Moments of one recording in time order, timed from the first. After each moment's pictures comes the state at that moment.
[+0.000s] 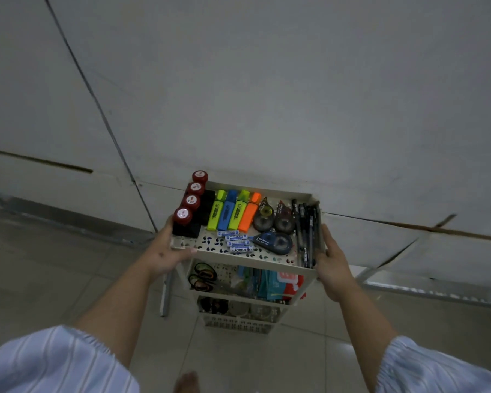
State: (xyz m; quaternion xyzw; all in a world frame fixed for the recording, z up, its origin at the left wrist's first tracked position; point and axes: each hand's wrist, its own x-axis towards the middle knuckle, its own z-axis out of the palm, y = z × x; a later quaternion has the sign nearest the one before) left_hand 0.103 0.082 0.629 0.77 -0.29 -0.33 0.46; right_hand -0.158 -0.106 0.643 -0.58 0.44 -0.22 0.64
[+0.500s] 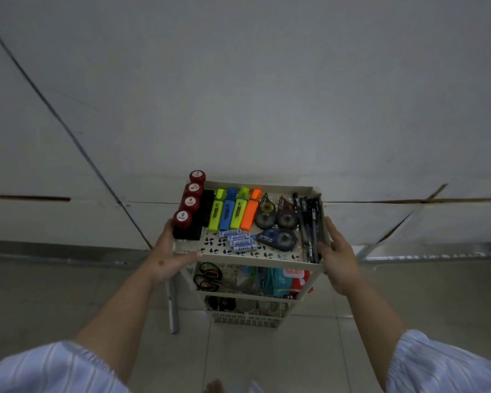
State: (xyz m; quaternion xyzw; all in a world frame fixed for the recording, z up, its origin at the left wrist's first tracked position) left_hand 0.152 0.064 0.638 0.77 -0.37 -0.34 0.40; right_hand -0.130 -0.104 0.621 -0.50 0.50 -0.28 0.65
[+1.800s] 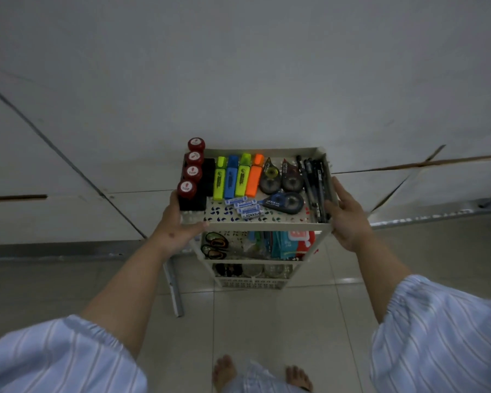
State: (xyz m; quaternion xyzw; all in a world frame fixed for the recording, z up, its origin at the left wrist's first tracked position) left_hand 0.164 0.017 0.633 0.76 -0.40 -0.35 0.37; right_hand -0.126 -0.140 0.618 -0.47 0.50 -0.32 0.65
